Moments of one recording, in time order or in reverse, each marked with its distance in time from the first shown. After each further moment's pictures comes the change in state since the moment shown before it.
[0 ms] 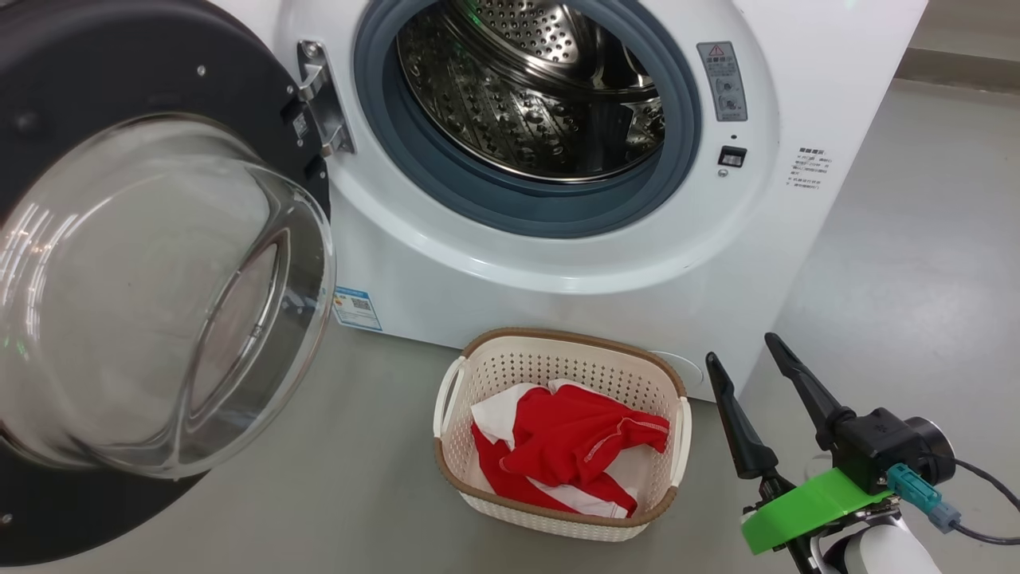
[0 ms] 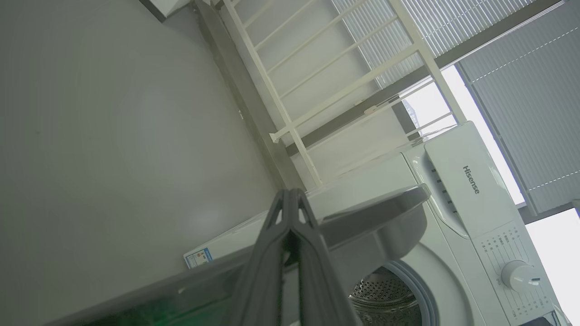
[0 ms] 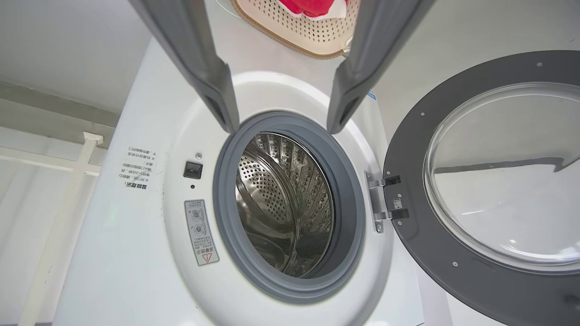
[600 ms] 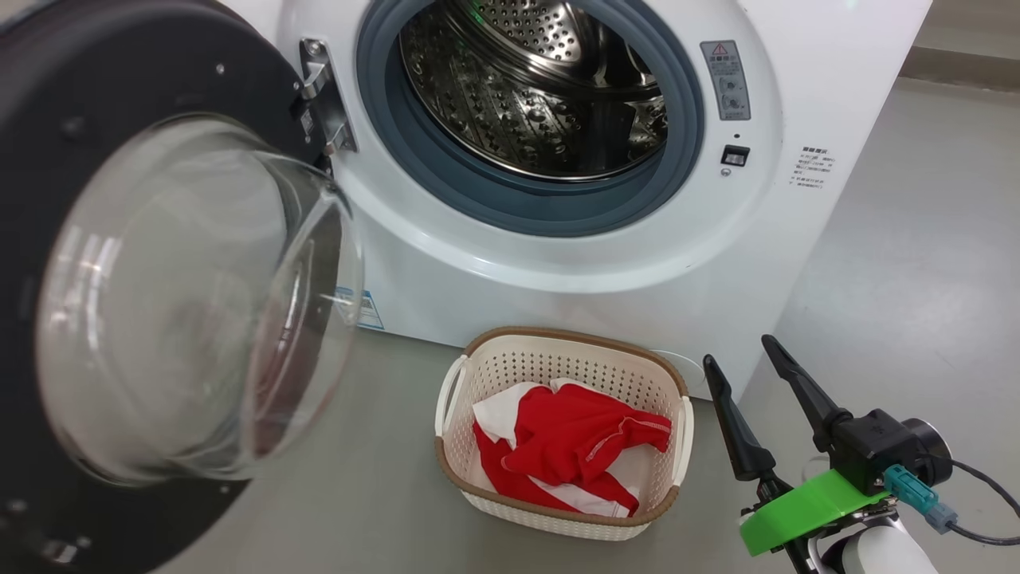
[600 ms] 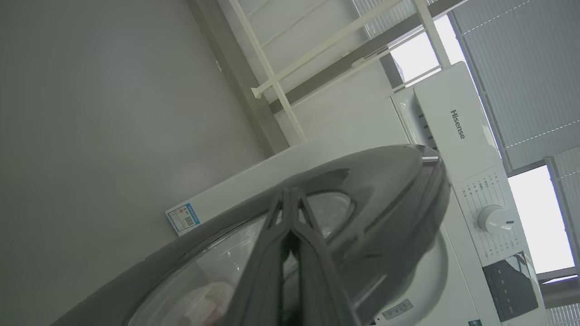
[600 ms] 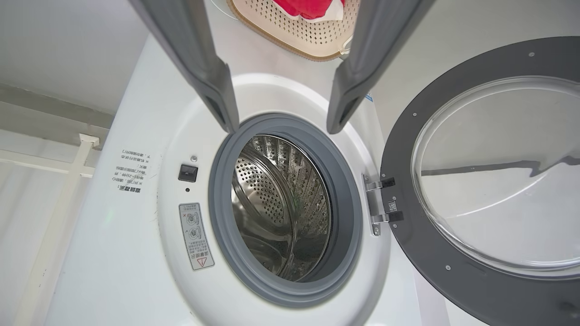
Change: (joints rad) left arm 0.084 -0.052 -0.004 -0.137 -0.061 0.018 0.108; right arm 0.000 0.001 0.007 0.004 0.000 0.000 0.000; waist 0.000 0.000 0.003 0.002
